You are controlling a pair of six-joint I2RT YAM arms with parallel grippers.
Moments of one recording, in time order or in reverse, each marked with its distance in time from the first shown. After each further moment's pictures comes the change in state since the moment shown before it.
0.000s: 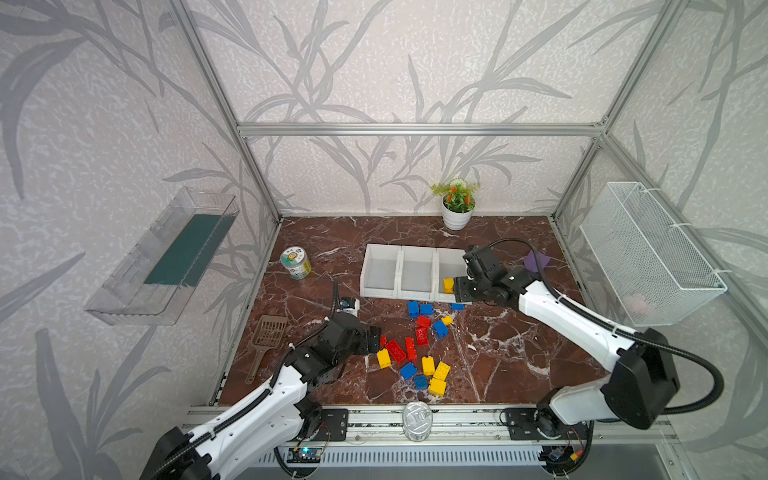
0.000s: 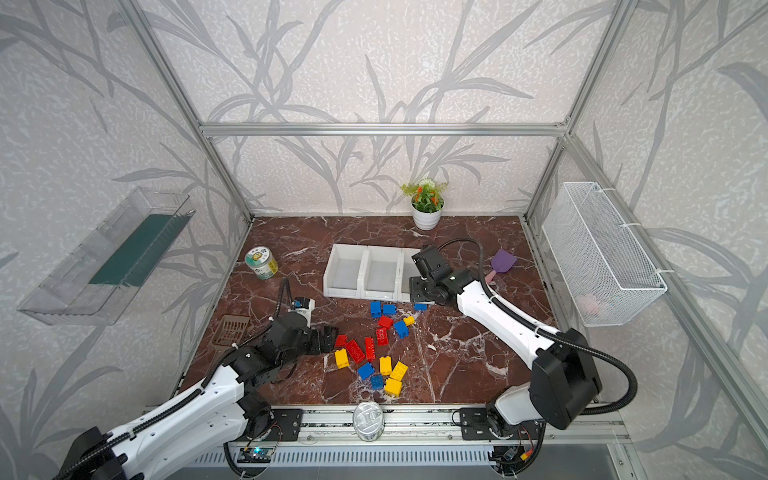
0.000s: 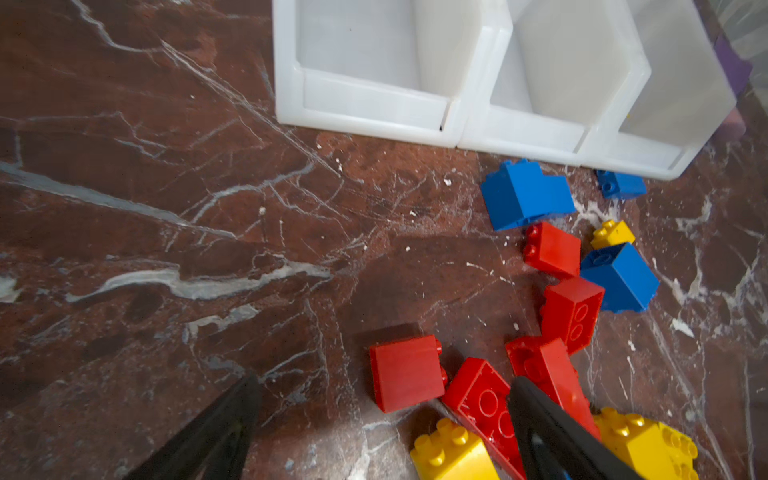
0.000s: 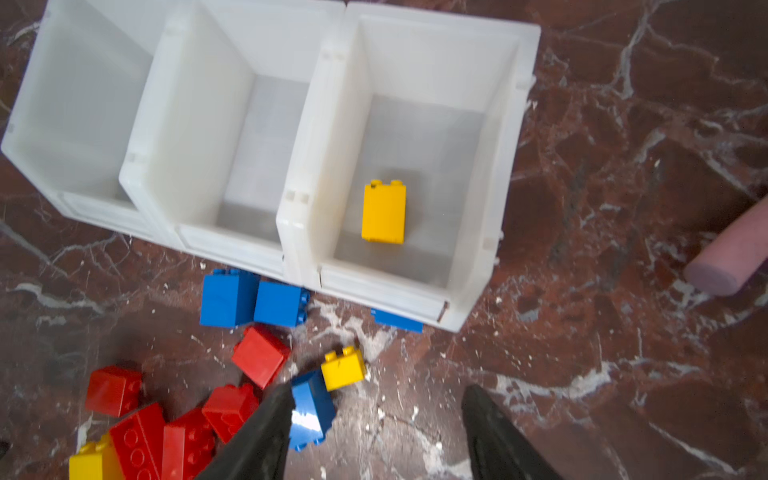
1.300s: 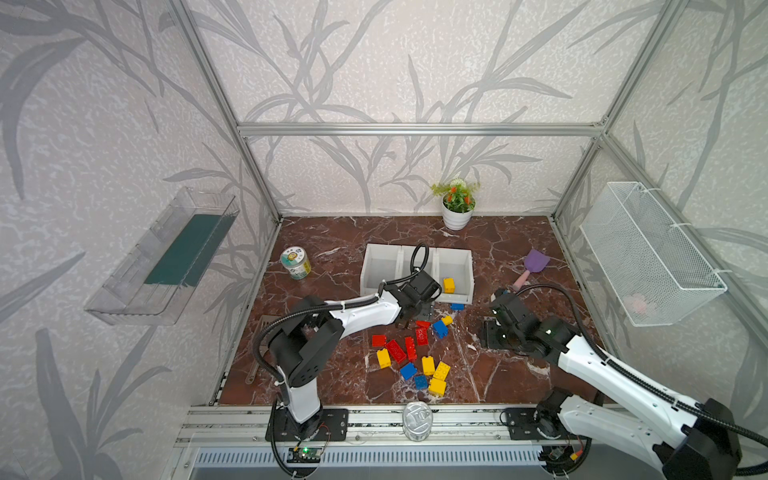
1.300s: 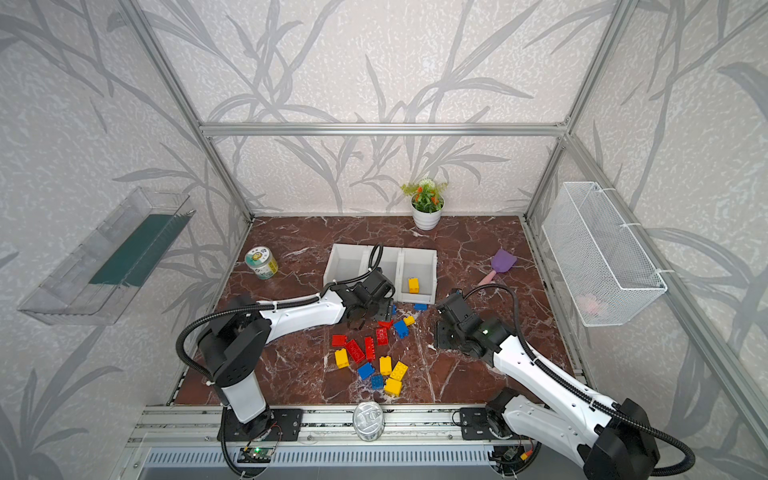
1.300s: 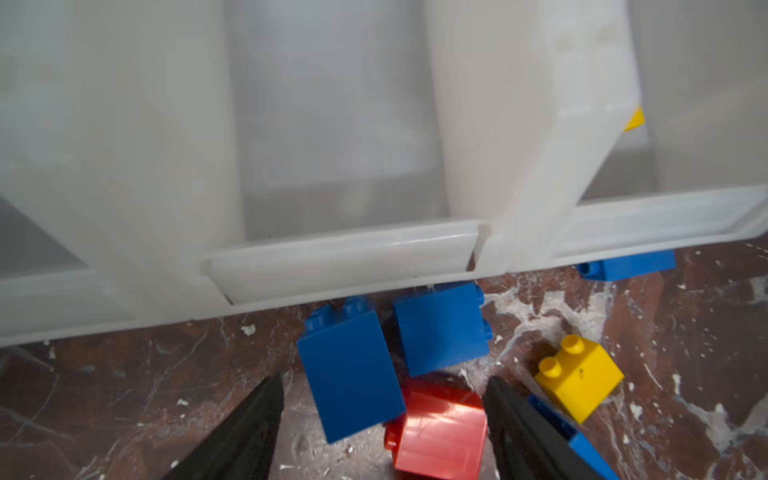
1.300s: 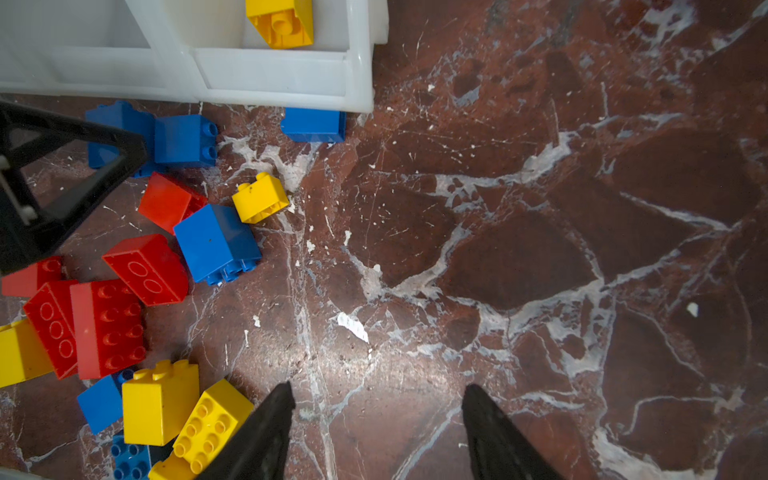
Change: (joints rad) left arm -0.179 0.983 0.772 -0.094 -0.100 -0.065; right arm 0.055 -0.408 -0.384 -0.119 0.008 0.187
